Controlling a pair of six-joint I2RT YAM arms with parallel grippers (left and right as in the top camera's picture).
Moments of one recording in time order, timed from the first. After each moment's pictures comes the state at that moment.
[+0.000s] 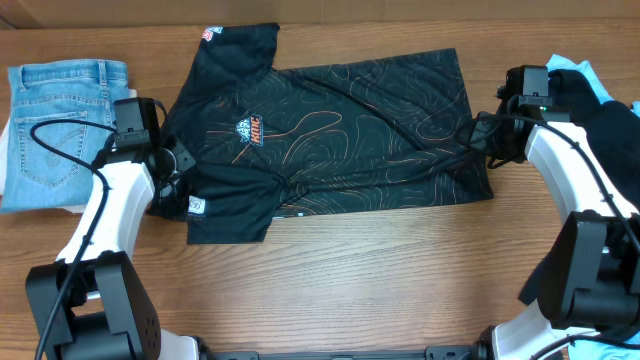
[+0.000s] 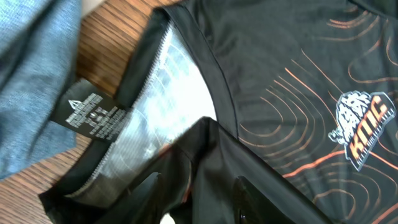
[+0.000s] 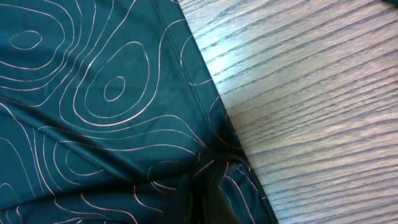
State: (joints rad) left arm 0.16 1.66 1.09 -0.55 -0.01 -0.47; right arm -0.09 1.80 1.30 -0.71 -0.01 0.28
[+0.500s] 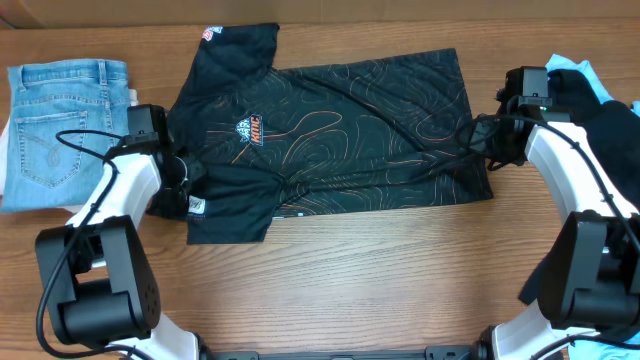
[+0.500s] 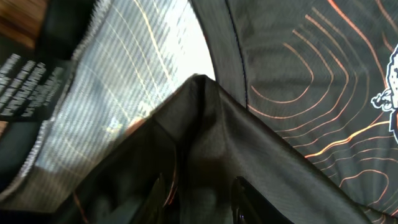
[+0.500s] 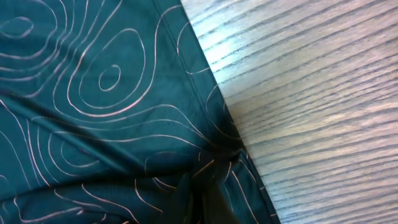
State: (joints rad) left arm 0.16 1.80 1.09 -0.57 0.10 -0.46; right arm -0.09 1.80 1.30 -0.74 -0.02 0.28
